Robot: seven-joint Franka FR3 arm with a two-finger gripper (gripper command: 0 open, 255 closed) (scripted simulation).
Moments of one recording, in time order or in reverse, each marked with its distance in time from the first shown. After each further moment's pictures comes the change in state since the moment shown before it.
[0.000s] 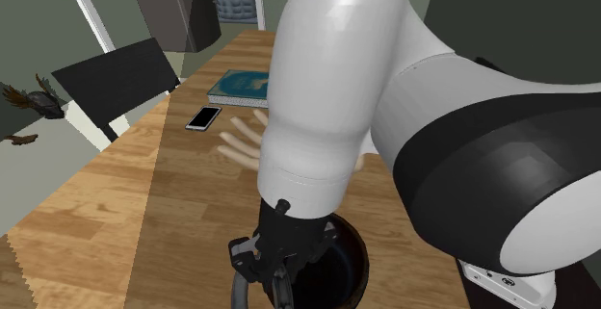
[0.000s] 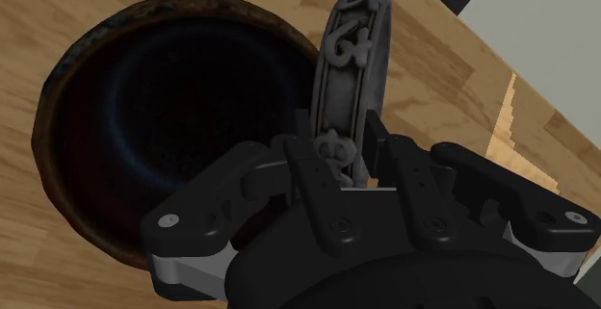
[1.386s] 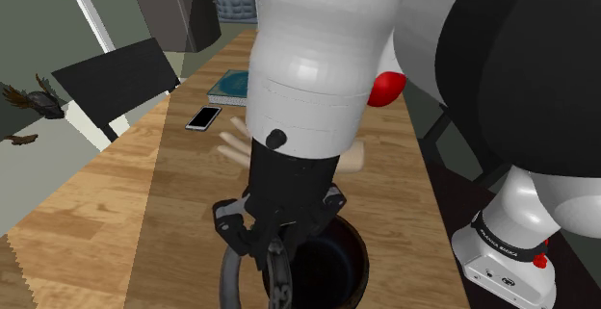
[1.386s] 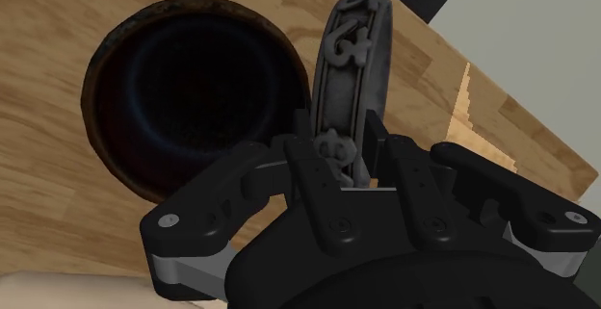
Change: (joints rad) arm -0.004 -0.060 -0.038 0.141 -0.001 -0.196 0.013
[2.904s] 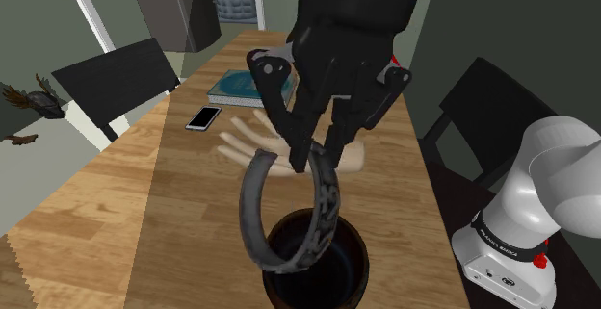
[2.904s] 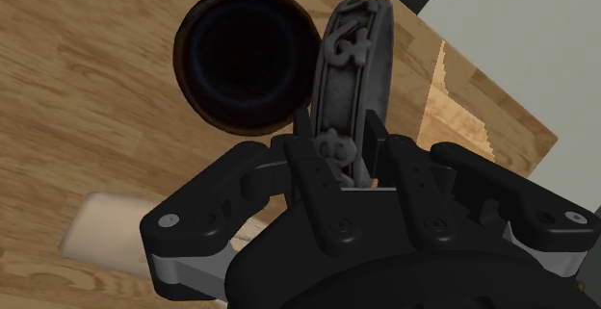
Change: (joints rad) arm -0.007 -0.148 -0.139 0.192 0.024 -0.352 -0.051
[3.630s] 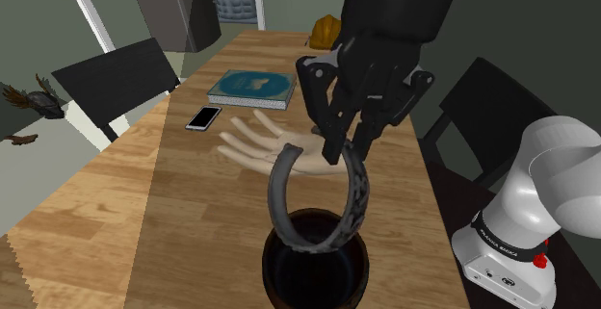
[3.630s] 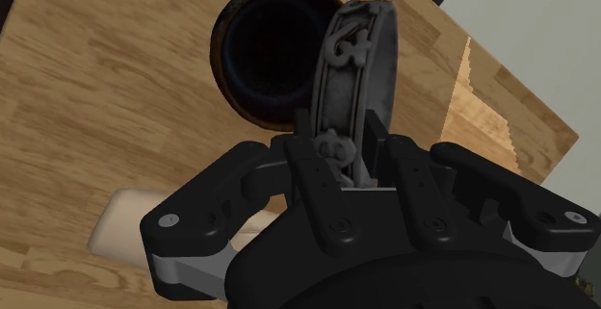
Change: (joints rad) arm 0.015 -0.118 -0.067 -0.132 0.032 -0.005 -0.073
